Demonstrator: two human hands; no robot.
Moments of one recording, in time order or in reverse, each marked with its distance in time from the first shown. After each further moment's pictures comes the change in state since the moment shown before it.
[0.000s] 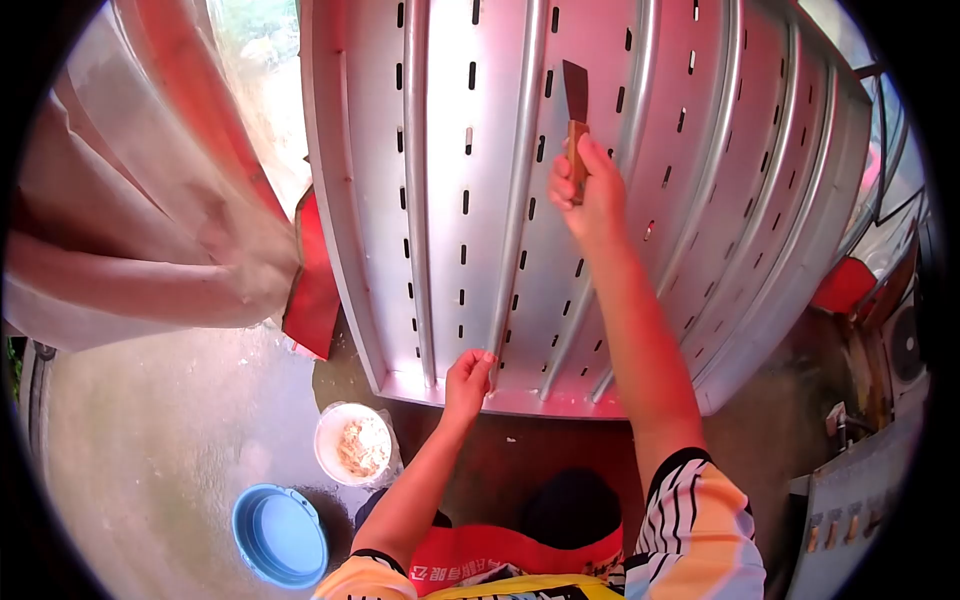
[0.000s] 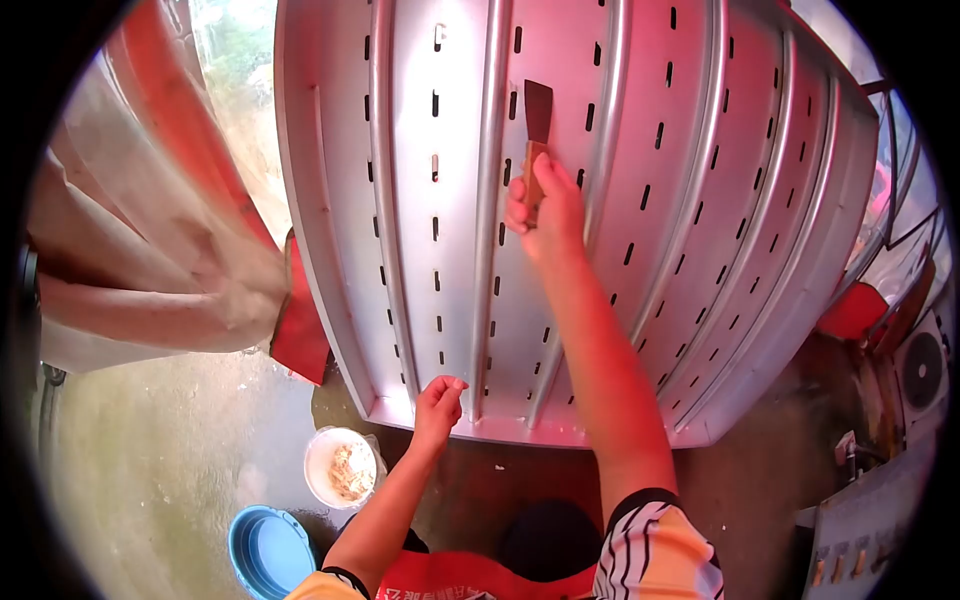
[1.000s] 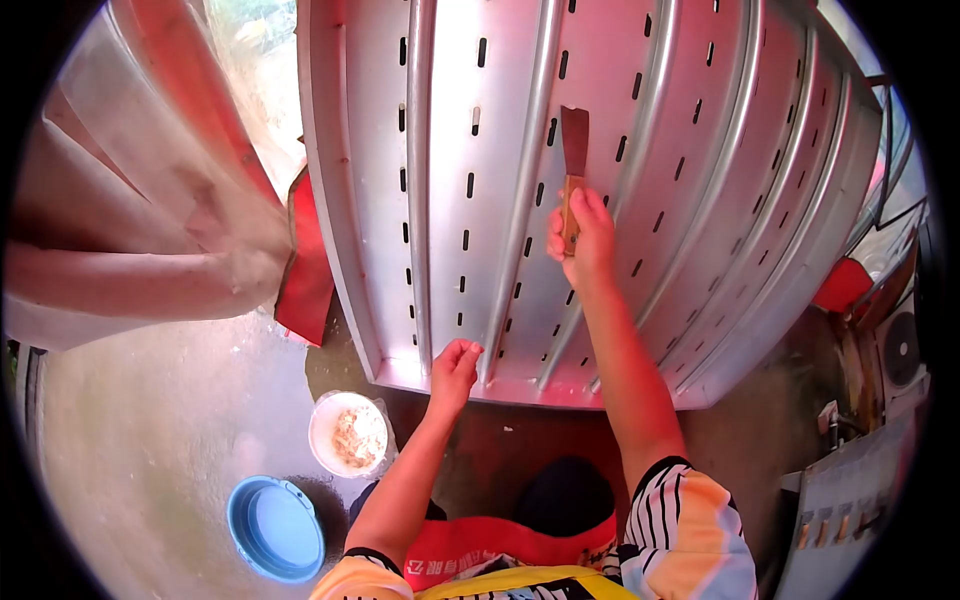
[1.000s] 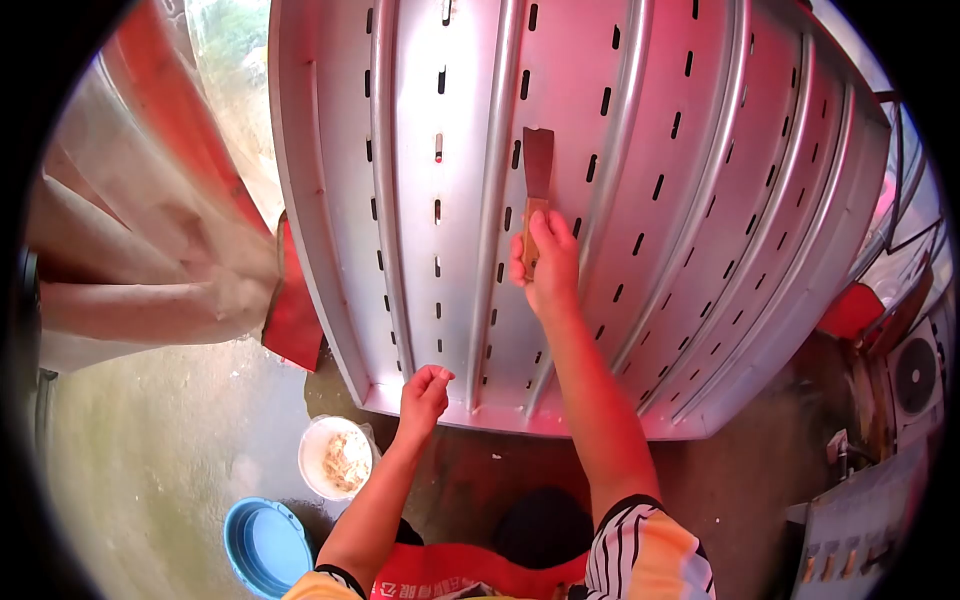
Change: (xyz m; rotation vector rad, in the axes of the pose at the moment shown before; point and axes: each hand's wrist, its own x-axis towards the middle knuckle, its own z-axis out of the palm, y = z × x) left_hand 0.003 -0.001 -0.024 -0.003 -0.006 -0.030; right_hand -0.041 0.056 -0.044 -0.187 0.068 0.029
